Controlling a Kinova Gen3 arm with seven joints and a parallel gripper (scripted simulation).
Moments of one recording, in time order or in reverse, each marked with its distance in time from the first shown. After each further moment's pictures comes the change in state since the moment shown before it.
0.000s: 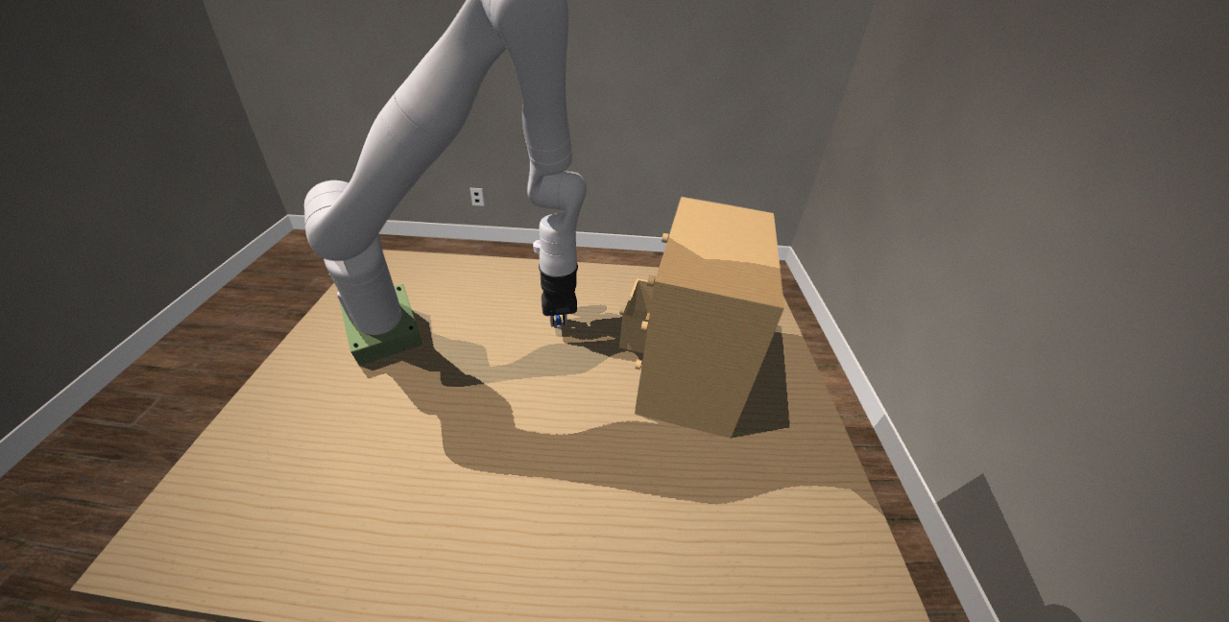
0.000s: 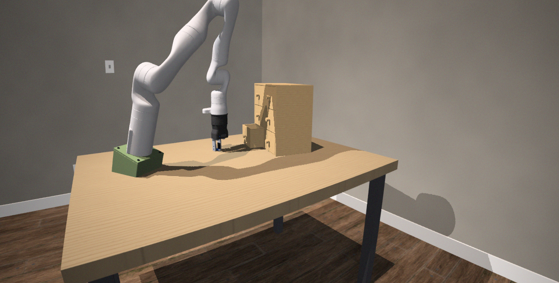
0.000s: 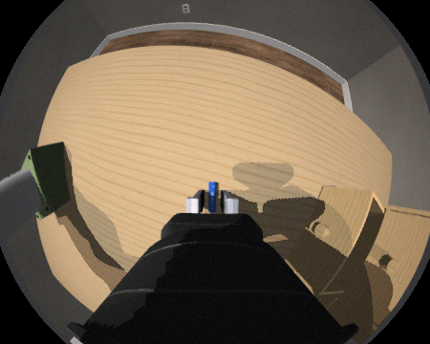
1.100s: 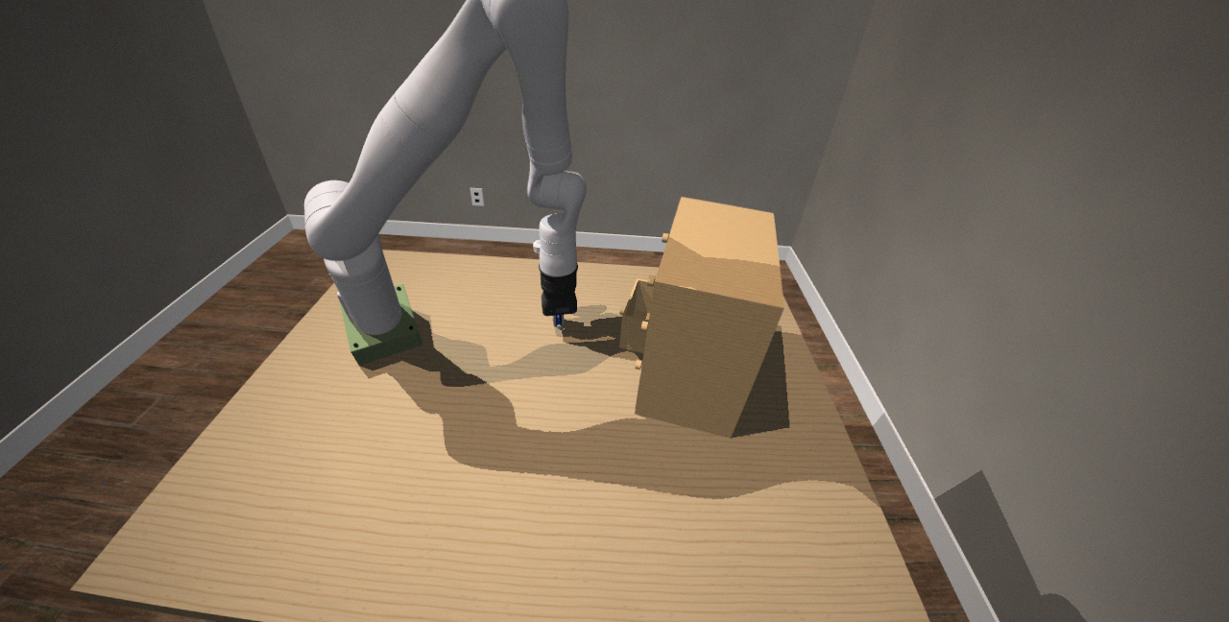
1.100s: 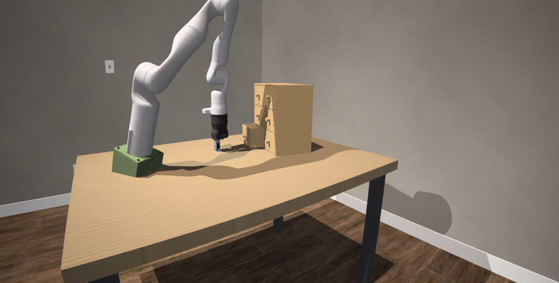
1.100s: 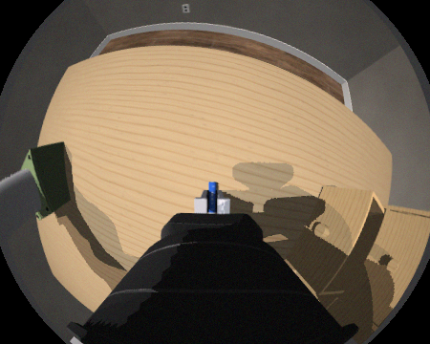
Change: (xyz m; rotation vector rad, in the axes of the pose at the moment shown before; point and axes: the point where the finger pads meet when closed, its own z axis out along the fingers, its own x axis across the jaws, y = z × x) arm 0.000 0.000 0.000 0.000 0.000 0.000
